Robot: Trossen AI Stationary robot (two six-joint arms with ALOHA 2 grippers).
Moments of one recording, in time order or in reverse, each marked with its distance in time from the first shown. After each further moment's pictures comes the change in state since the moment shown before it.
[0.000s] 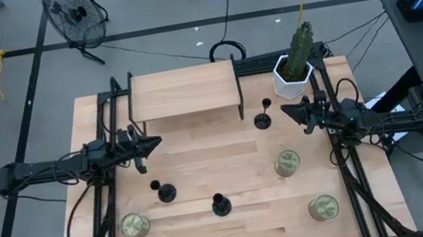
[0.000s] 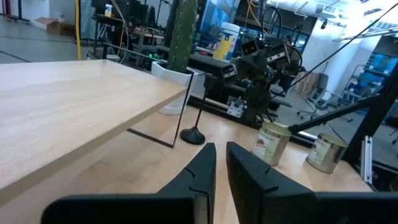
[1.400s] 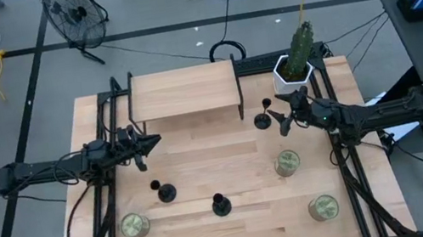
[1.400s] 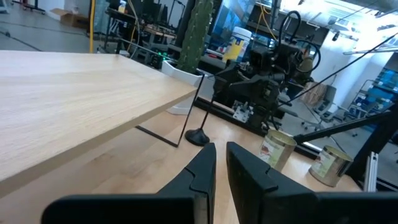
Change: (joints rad) left arm 0.001 0.000 0.000 -0.004 -0.045 -0.075; right arm -0.009 0.458 0.179 -0.128 0.263 -0.530
